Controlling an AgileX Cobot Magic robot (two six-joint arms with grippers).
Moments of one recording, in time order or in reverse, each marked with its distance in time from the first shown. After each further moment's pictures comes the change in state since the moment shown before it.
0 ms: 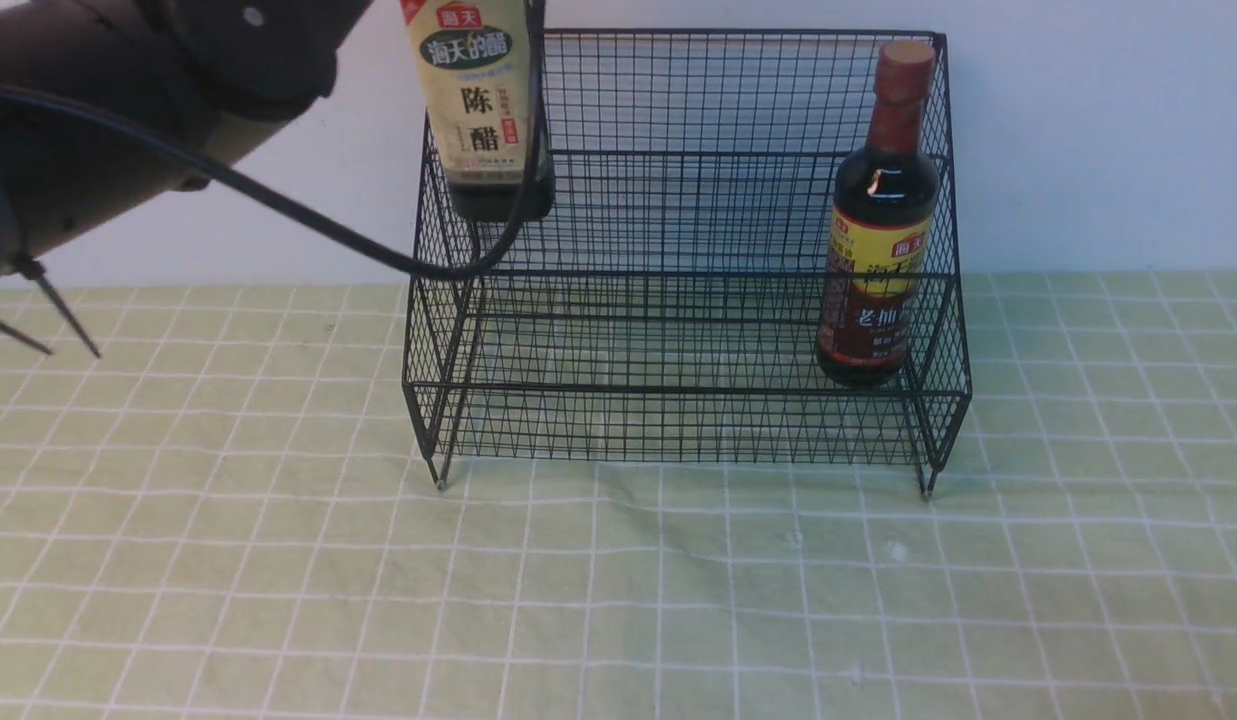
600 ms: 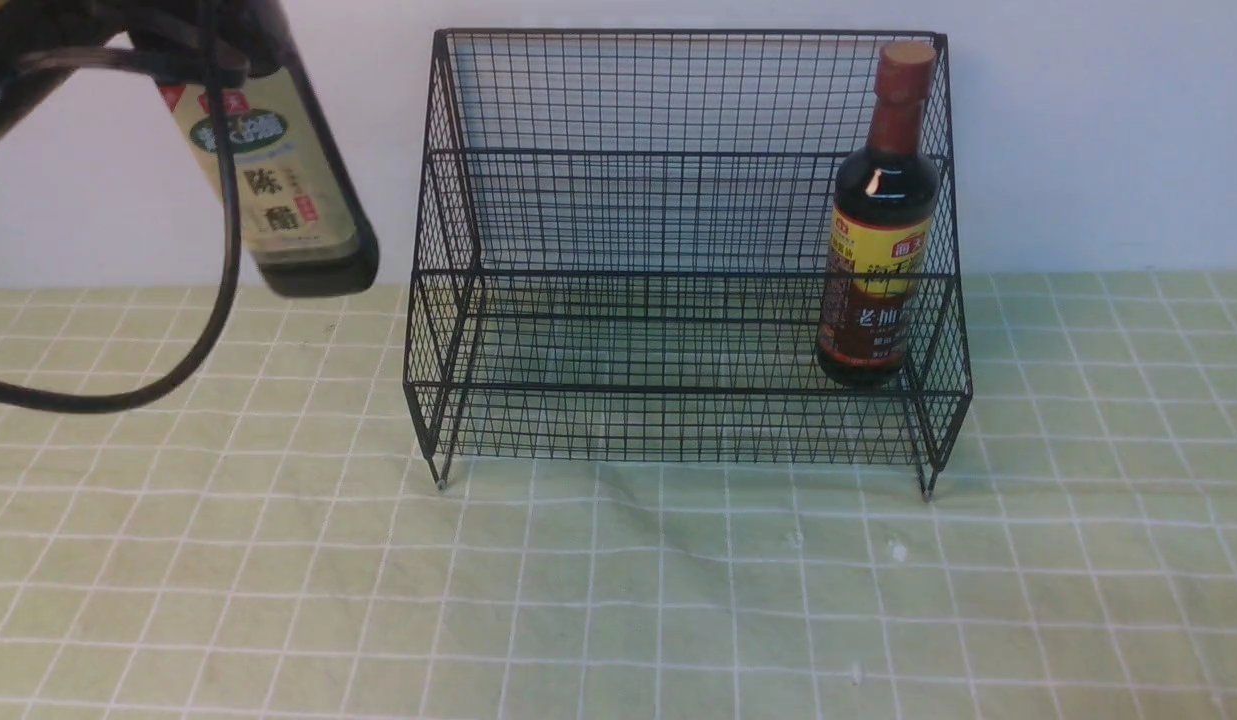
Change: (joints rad) right arm 0.000 0.000 0.000 0.000 -0.001 0.014; left arm 0.226 -0.343 0.331 0.535 0.143 -0.591
